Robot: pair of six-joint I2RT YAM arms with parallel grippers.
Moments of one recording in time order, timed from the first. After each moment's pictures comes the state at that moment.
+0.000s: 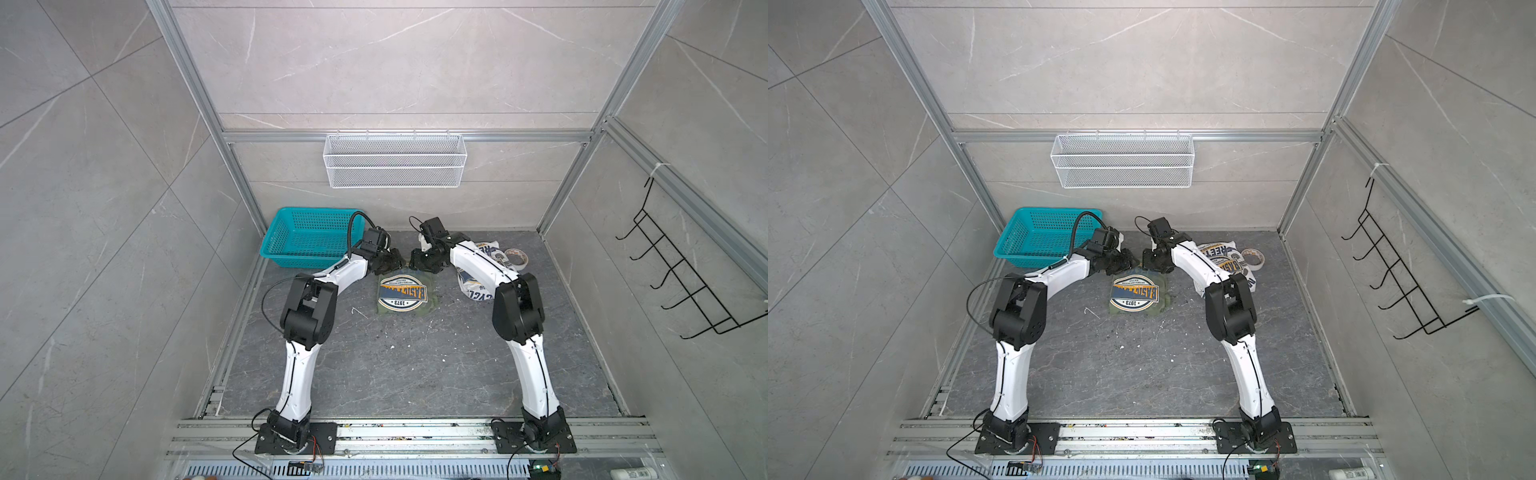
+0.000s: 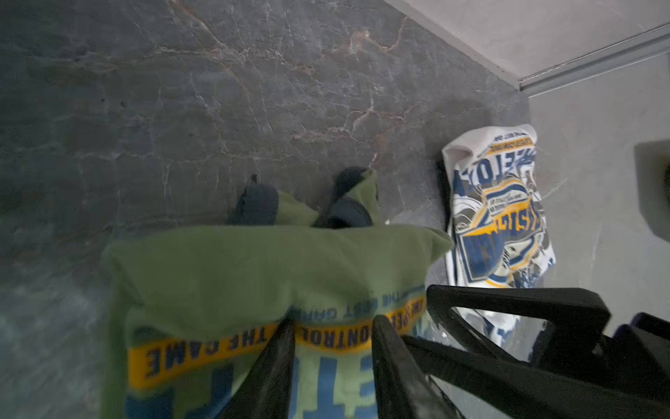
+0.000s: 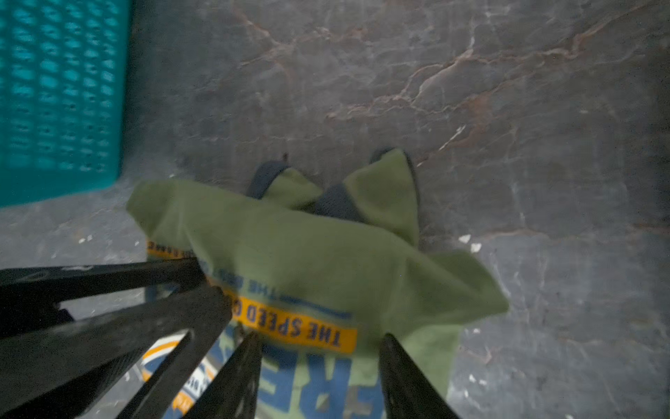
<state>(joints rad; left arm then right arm) -0.44 2.26 1.76 -0.29 0.34 -0.60 0.44 2.39 2.14 -0.80 -0.11 0.42</state>
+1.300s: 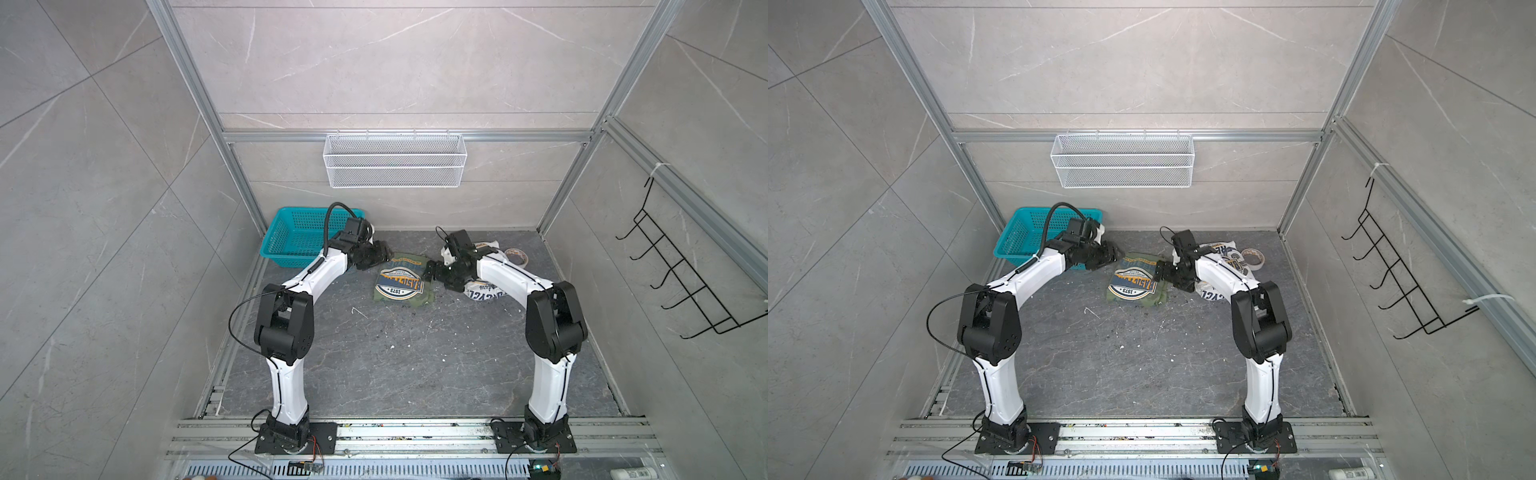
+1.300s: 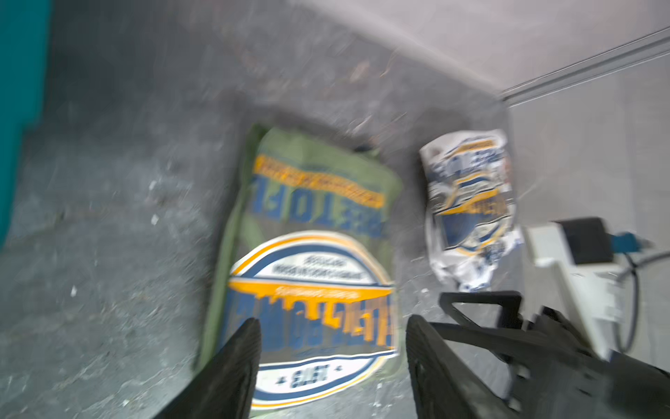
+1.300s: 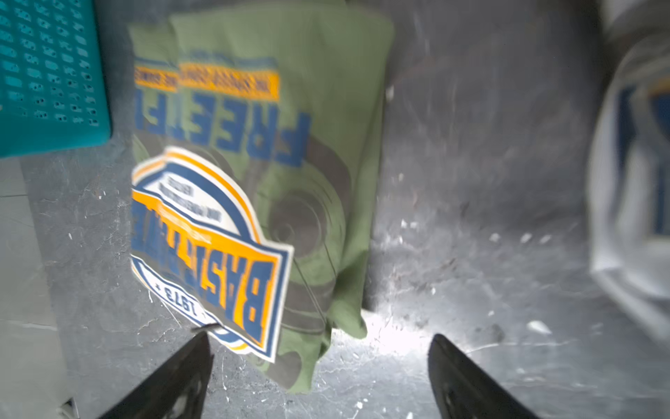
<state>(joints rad) -0.35 1.97 1.56 -0.46 0.36 -0.53 0.38 1.98 1.50 -0.61 -0.28 0.57</state>
